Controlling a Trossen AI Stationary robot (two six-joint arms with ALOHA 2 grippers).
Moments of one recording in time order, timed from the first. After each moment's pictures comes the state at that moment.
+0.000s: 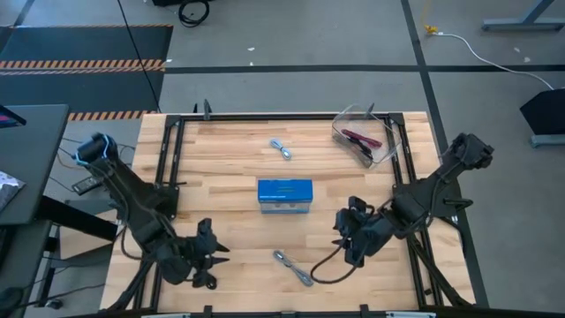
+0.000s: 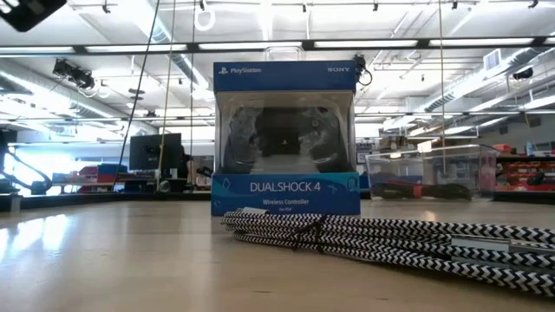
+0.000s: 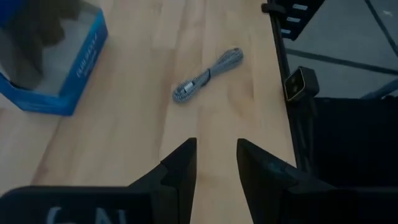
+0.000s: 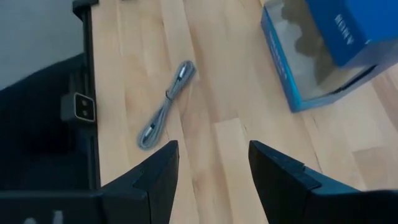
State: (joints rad) left arm -0.90 1.27 0.88 -0.42 -0.62 -0.83; right arm 0.64 1.42 1.29 -0.87 0.35 0.80
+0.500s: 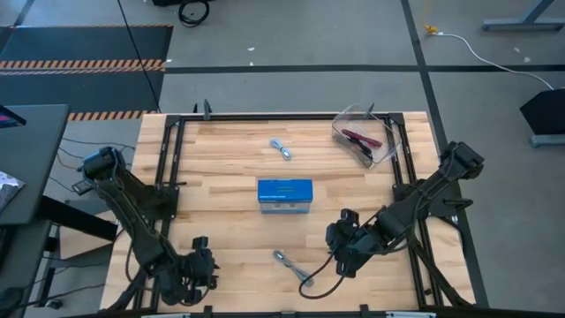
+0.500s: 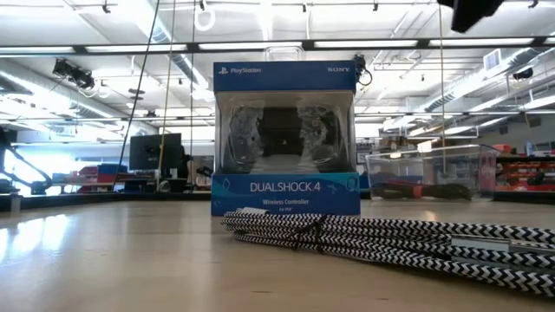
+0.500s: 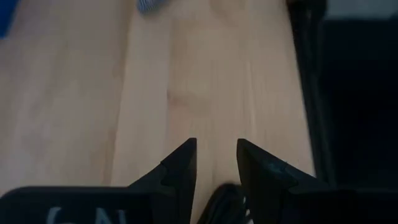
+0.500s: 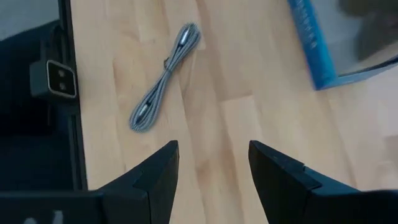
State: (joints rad) left arm -1.03 1.47 0.88 -0.46 -0.51 -0.94; right arm 0.65 1.57 1.29 -0.84 0.30 0.82
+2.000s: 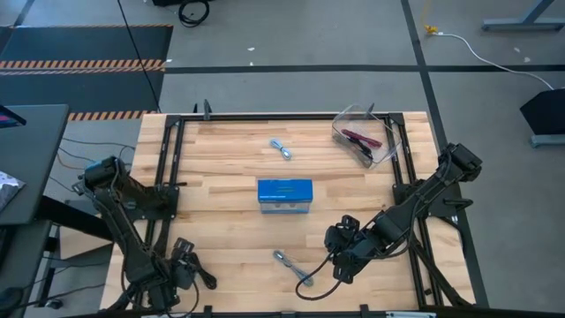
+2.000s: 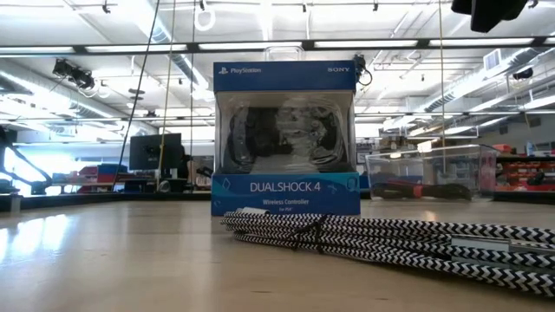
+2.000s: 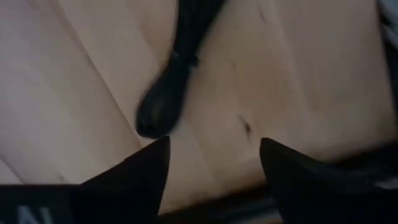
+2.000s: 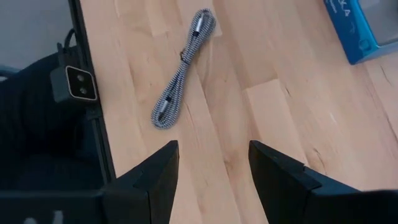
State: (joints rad) left arm -1.14 1.58 1.04 -0.99 -0.09 -0.69; right arm 0.66 1.60 1.29 -0.80 0.24 0.95
